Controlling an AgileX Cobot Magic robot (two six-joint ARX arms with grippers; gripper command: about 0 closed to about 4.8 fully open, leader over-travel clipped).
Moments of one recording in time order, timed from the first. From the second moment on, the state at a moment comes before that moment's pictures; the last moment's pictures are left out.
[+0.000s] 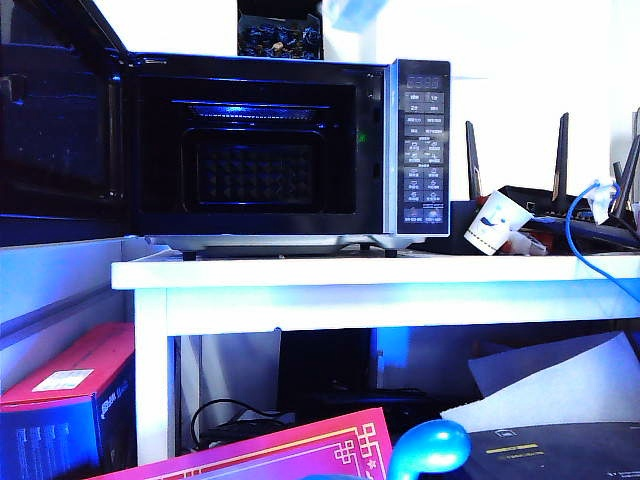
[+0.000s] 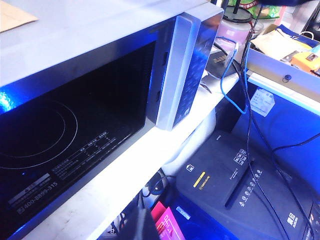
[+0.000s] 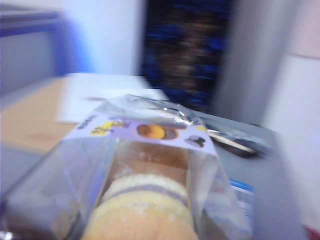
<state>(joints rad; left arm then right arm) -0.12 1.54 1.72 -0.60 0.70 0.18 0.40 1.99 2.26 -0.27 -0.05 -0.13</state>
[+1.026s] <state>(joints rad) -0.12 1.54 1.72 -0.60 0.70 0.18 0.40 2.03 2.27 -0.39 -0.65 -0.17</state>
